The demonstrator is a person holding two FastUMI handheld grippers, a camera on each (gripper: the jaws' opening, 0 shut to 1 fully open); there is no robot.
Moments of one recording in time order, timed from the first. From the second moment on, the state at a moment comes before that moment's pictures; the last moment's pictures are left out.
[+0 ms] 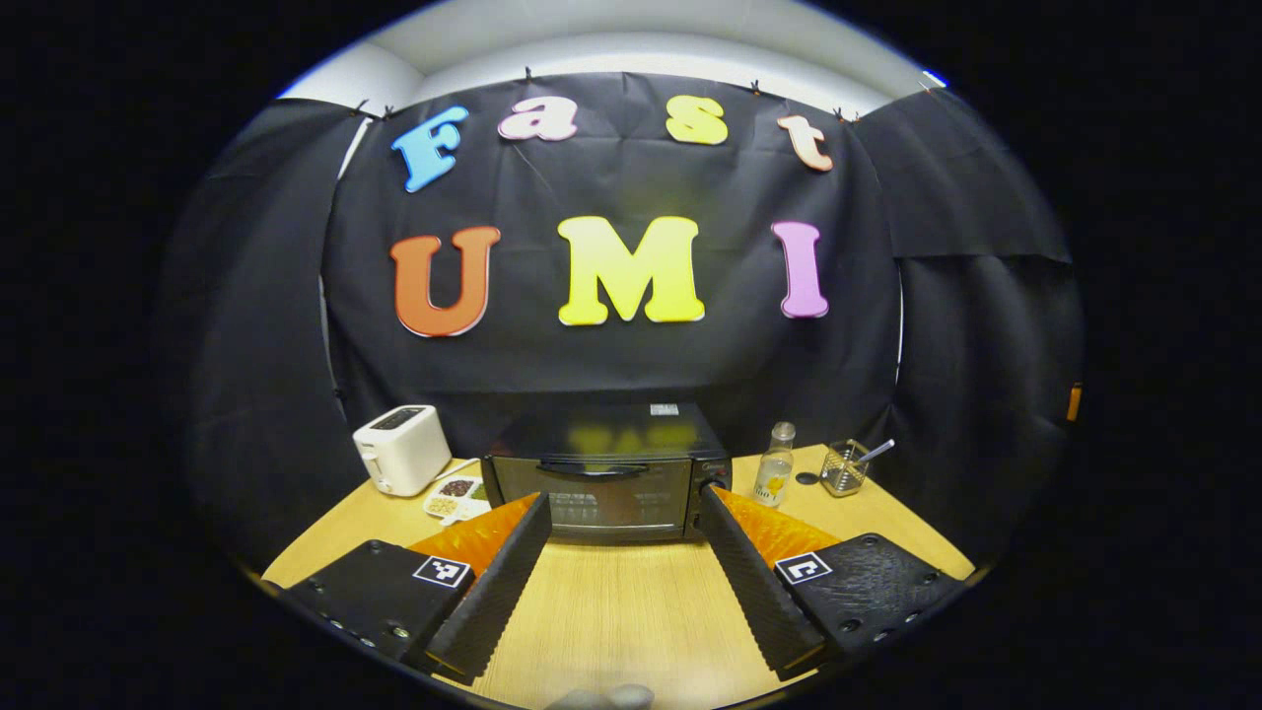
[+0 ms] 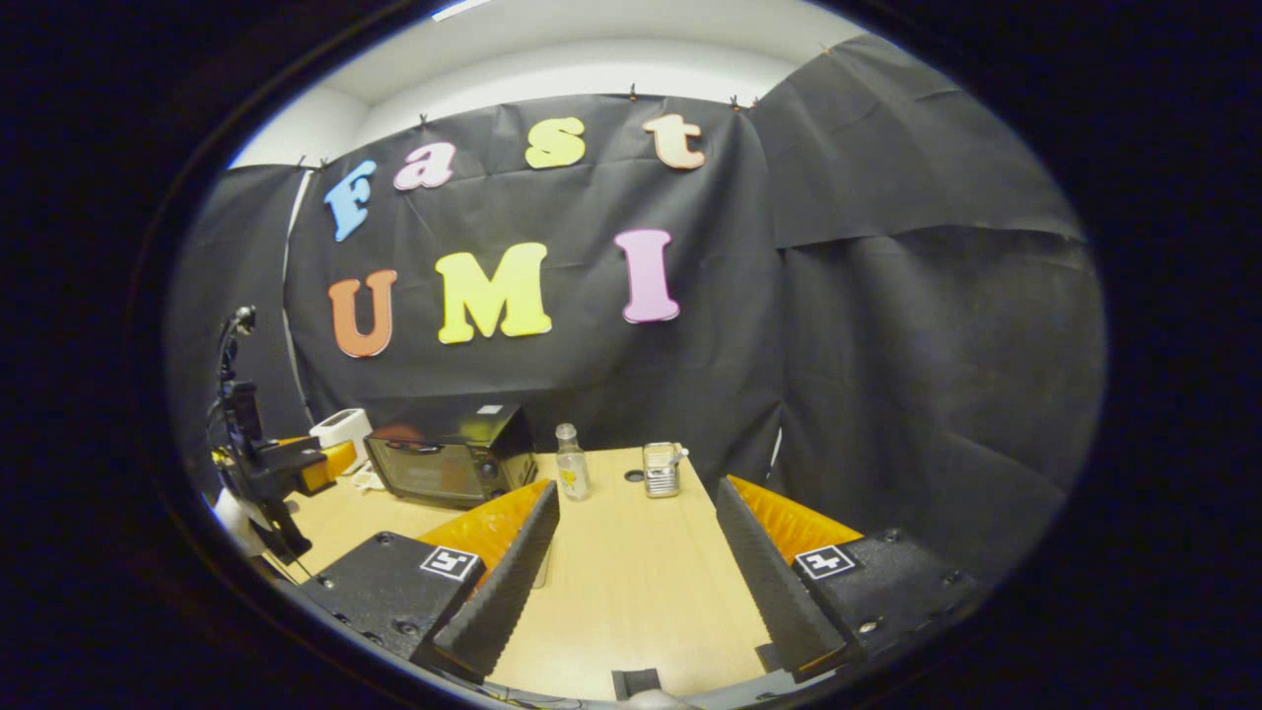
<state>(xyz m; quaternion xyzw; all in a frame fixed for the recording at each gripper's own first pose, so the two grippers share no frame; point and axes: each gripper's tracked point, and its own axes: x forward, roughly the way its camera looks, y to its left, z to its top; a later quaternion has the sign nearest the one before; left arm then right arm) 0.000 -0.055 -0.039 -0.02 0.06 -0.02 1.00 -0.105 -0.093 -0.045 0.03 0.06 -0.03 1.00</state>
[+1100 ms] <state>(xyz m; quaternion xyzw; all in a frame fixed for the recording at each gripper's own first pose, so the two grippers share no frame) -0.185 0.029 0.058 -0.02 -0.02 0.01 1.00 -0.182 -0.006 0.018 0.01 -0.03 0.01 1.00</state>
